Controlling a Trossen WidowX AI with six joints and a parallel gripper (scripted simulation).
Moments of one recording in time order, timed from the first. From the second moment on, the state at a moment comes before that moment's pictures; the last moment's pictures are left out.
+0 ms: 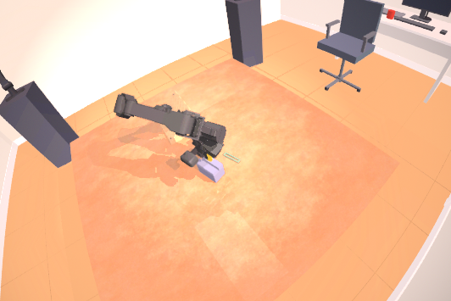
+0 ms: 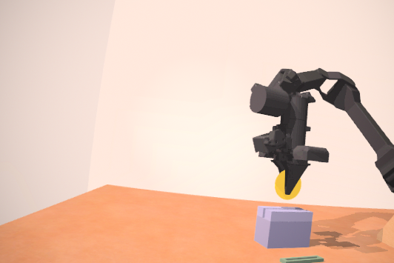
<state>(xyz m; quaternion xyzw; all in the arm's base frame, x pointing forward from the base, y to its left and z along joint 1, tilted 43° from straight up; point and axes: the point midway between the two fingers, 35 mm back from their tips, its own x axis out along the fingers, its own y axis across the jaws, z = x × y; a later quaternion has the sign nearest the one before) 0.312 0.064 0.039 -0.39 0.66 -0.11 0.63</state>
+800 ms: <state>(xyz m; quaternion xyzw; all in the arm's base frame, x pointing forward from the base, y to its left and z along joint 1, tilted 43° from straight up) 0.313 0.059 0.034 -0.39 0.66 -0.11 0.63</state>
